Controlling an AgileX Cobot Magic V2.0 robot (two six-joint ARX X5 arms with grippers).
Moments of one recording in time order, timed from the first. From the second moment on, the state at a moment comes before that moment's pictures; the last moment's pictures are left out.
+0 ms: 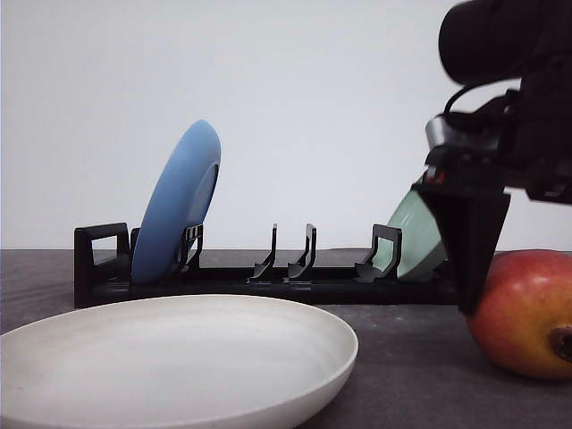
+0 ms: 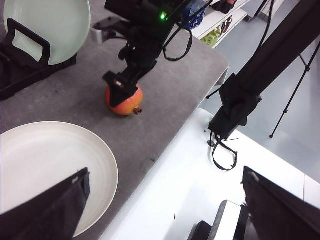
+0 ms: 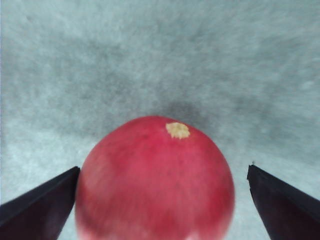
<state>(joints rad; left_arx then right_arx) -1.50 0.42 0.87 -0.86 -0.26 -0.48 0.50 1.45 0.90 -0.83 -0.09 0.35</state>
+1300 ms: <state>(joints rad) -1.50 0.41 0.87 -0.86 -0.26 -0.48 0.96 1.95 1.47 -0.93 -0.18 0.33</state>
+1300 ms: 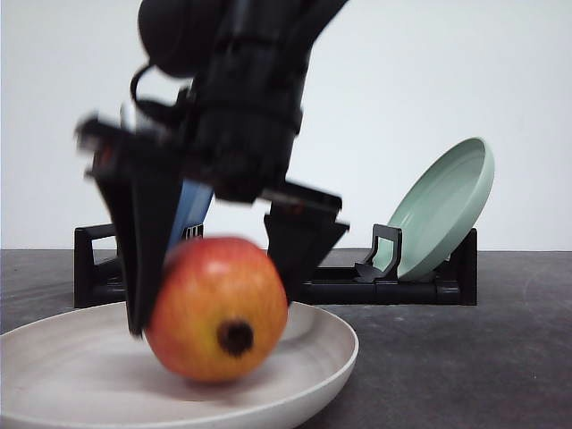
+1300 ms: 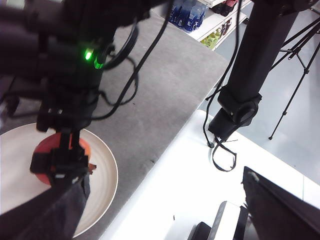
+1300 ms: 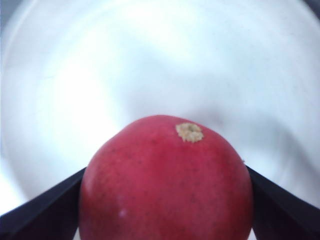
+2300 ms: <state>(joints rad) -1.50 0.41 0.87 -0.86 -0.30 -0.48 0.95 1.81 1.47 -0.93 -0.17 0.28</state>
